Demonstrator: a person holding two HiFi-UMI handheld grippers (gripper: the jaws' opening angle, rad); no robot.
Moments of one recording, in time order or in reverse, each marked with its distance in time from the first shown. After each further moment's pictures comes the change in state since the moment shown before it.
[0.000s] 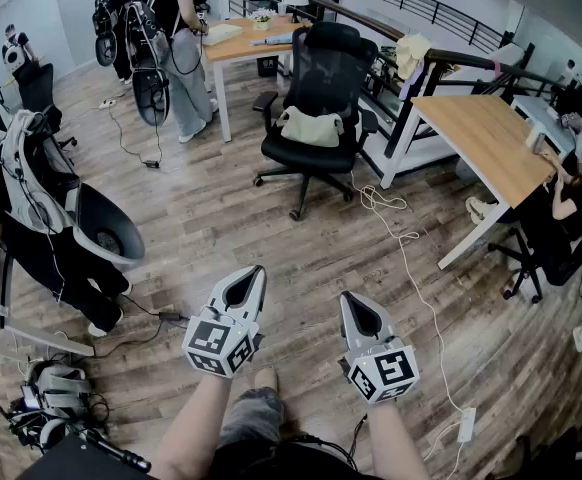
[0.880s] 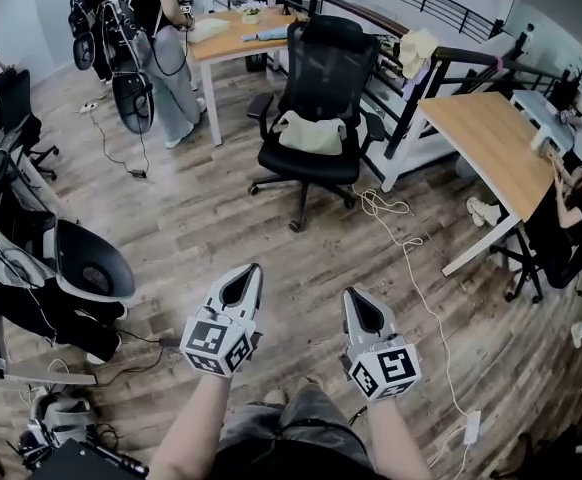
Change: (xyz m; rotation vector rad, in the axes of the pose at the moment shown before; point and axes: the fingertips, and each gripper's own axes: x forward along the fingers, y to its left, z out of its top) left arm 0.095 0.122 0.012 -0.033 0.001 -0.021; right arm 0.143 -0.037 0.002 0.026 -0.002 -0.083
